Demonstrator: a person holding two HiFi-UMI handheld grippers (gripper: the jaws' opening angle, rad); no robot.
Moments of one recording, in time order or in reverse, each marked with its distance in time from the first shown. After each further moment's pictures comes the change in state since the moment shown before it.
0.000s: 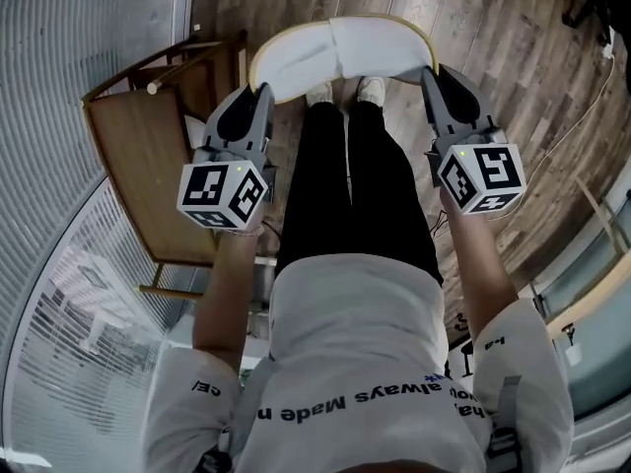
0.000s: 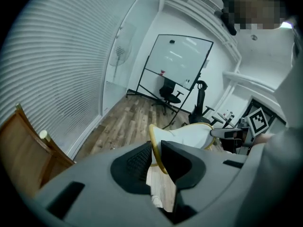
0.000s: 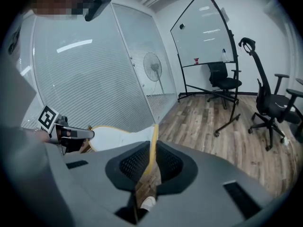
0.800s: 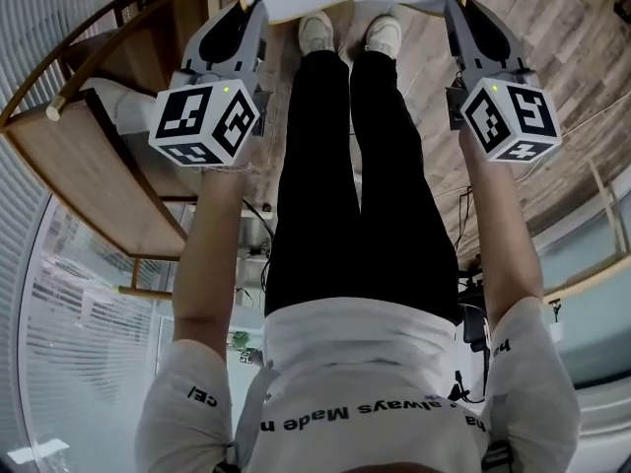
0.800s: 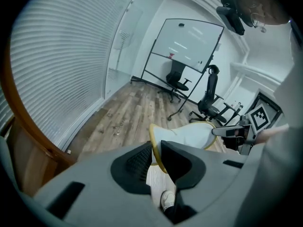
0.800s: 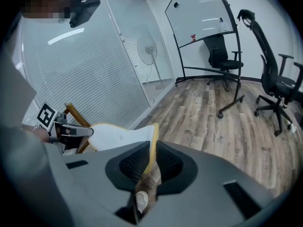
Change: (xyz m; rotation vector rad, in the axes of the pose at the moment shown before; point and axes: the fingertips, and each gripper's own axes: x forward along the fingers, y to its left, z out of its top) left arm 0.159 0.079 -0.131 -0.009 0.100 0.024; right arm 0.145 -0.088 -0.145 0.034 0.105 -0.008
